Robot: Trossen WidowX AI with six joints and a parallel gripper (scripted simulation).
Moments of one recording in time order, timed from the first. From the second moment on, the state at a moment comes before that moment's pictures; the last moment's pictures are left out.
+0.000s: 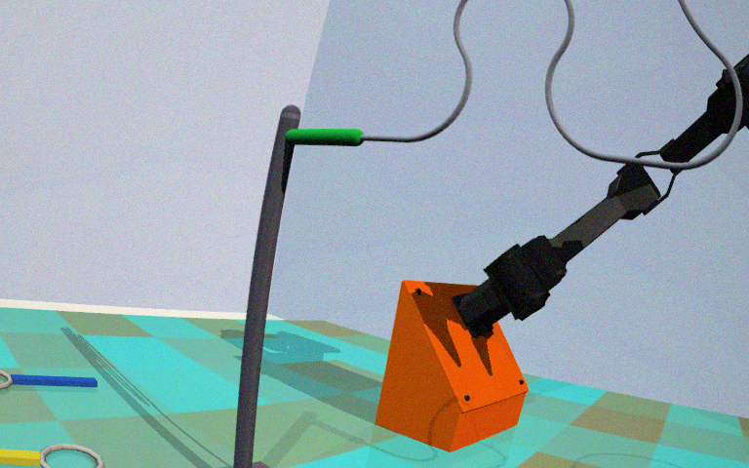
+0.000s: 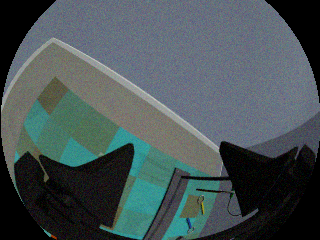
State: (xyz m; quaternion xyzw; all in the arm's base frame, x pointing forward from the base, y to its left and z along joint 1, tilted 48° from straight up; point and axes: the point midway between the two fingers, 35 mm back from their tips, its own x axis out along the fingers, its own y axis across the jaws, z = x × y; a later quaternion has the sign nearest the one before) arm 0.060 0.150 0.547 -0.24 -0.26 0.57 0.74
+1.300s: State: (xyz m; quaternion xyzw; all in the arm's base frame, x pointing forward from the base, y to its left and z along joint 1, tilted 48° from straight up) arm 0.333 0.309 0.462 0.33 -0.06 0.09 0.94
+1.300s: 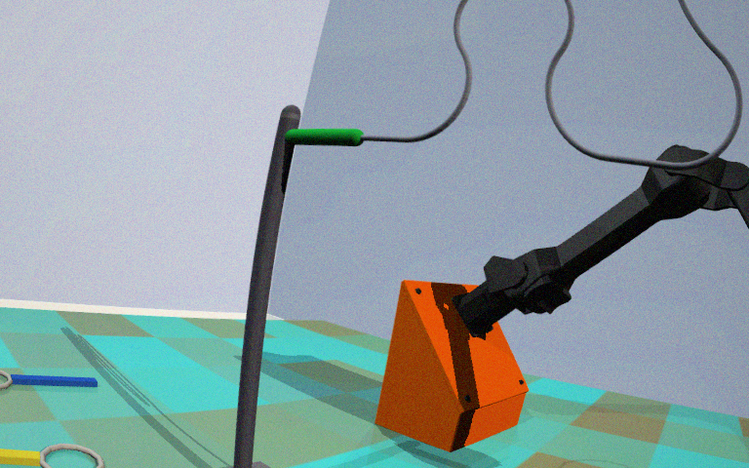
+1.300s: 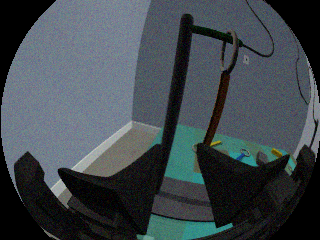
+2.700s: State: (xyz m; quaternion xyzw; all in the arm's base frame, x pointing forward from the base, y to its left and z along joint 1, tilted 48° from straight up) arm 0.363 0.305 0.430 0.42 -0.06 -0.02 0.90
